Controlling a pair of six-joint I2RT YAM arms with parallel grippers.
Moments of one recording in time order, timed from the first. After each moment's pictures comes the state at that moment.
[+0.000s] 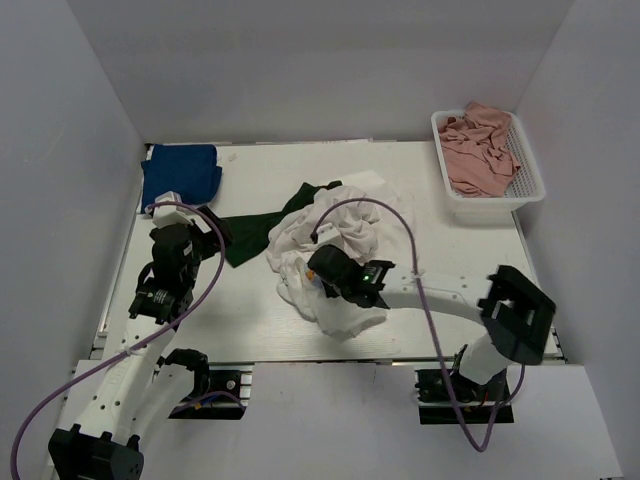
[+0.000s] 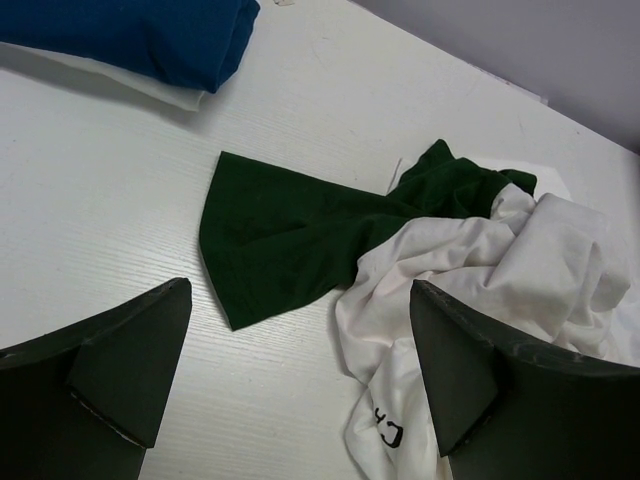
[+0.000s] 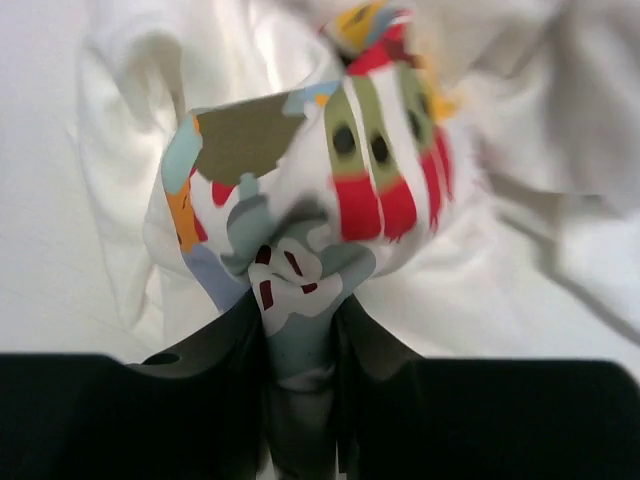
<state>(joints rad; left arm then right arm) -0.22 0.73 0.66 -0.25 -0.26 -0.49 1.11 1.61 0.99 -0.29 0.41 0.44</state>
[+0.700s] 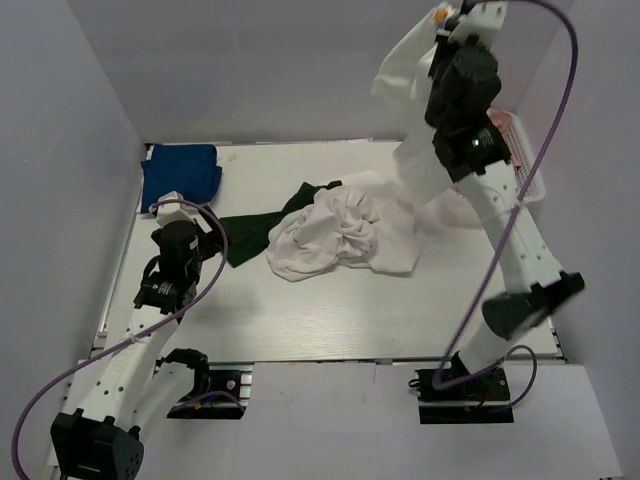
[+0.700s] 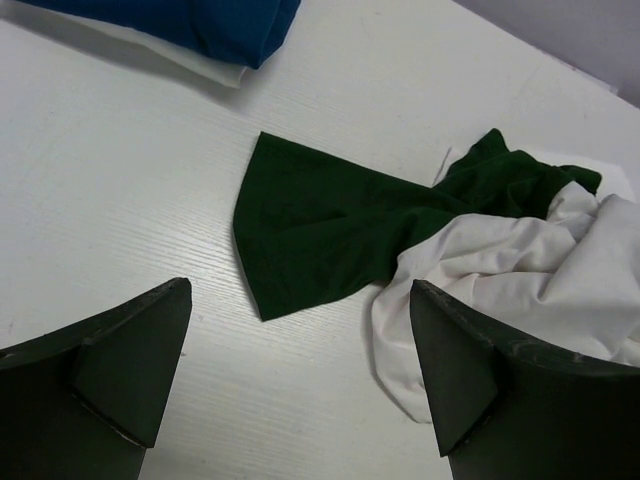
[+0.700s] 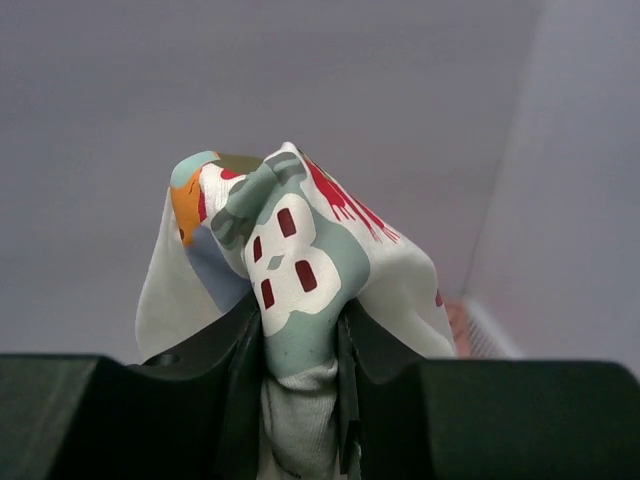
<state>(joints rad) -0.22 0.79 0.66 -0.27 -0.32 -0.49 0.52 1.56 1.91 -0.11 0.71 -0.11</state>
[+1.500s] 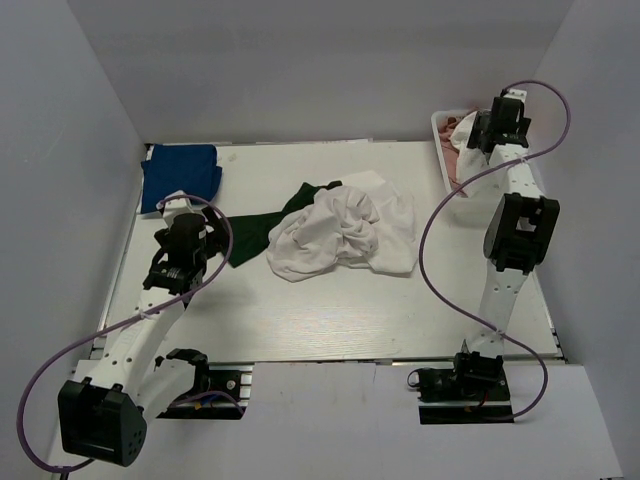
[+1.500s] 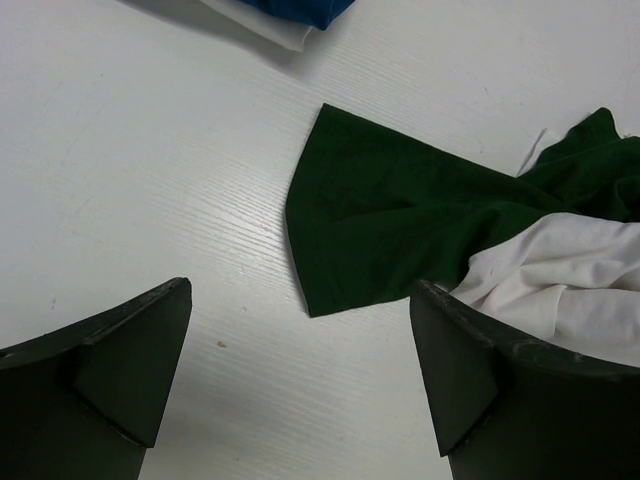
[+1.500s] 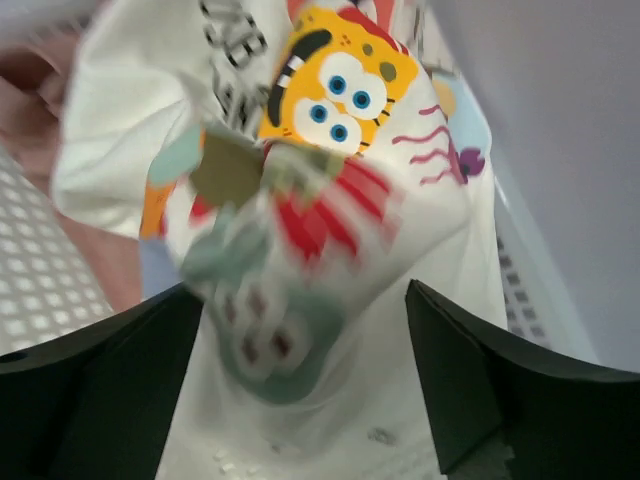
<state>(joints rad) -0.21 0.94 0.68 -0.29 -0.40 -0.49 -0.12 2.24 2.03 -0.34 0.28 0.03</state>
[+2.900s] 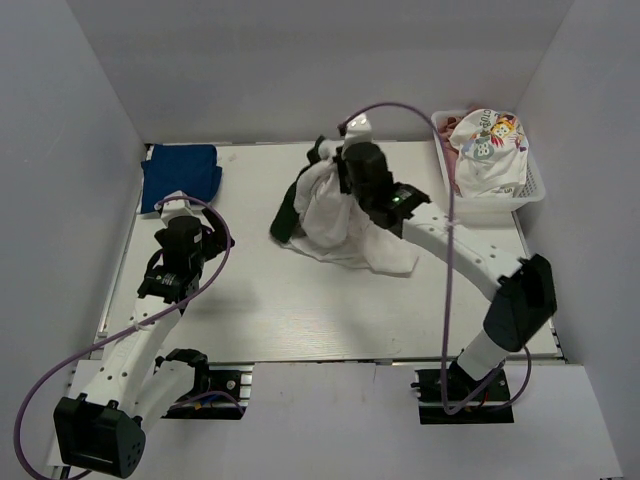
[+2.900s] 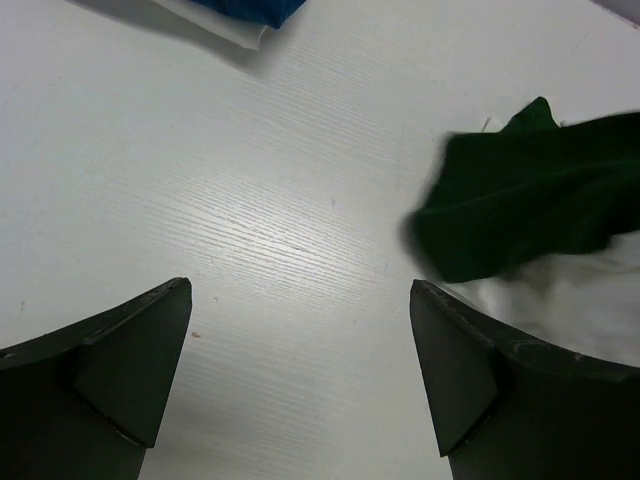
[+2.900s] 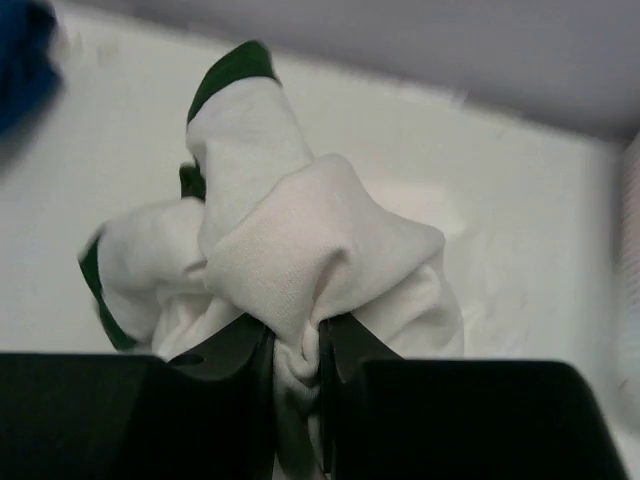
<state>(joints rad) -0.21 0.87 0.69 -0.32 -0.32 -0.49 0.76 1.65 1.43 -0.22 0.42 0.12</state>
